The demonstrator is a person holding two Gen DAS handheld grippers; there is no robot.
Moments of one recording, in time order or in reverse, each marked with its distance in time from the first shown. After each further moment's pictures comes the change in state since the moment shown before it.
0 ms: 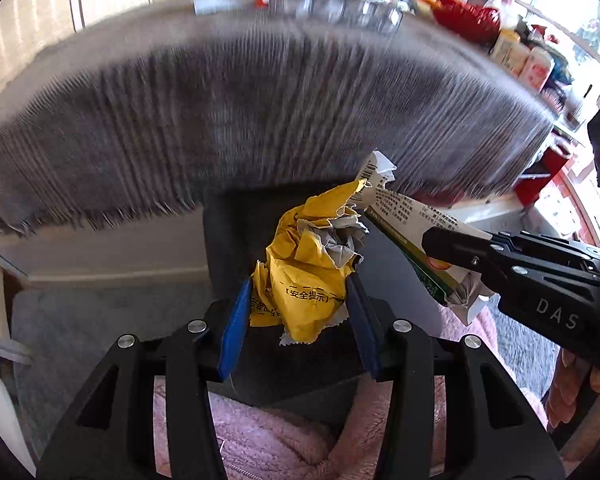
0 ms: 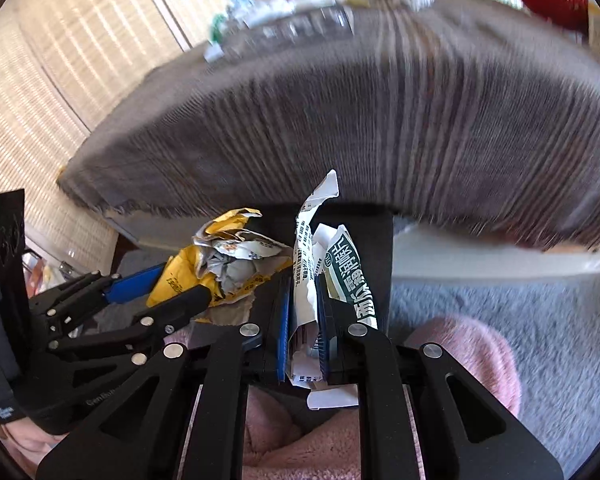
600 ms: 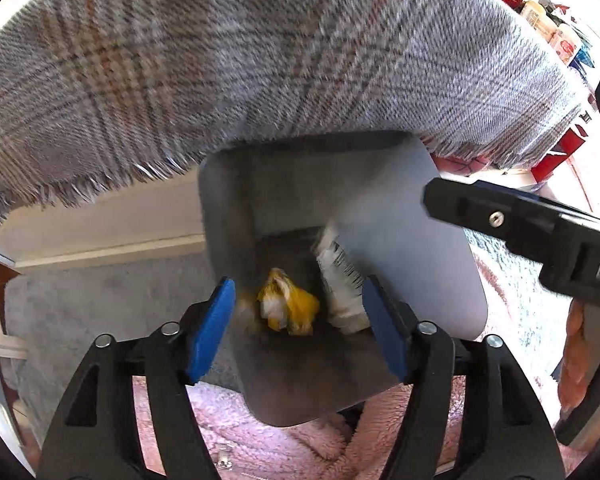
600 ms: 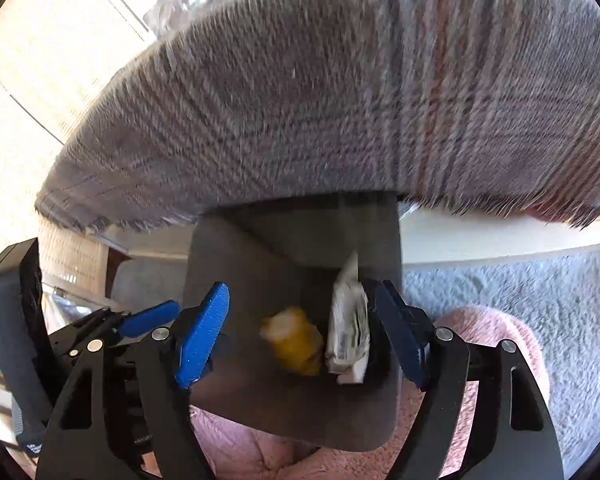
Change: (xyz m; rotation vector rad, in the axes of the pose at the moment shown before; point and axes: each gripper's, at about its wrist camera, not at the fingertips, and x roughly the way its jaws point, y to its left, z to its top) left arm 0.040 0.026 0.002 0.001 0.121 0.000; right arm 0.032 -0.015 0.017 0.089 0.025 -0.021
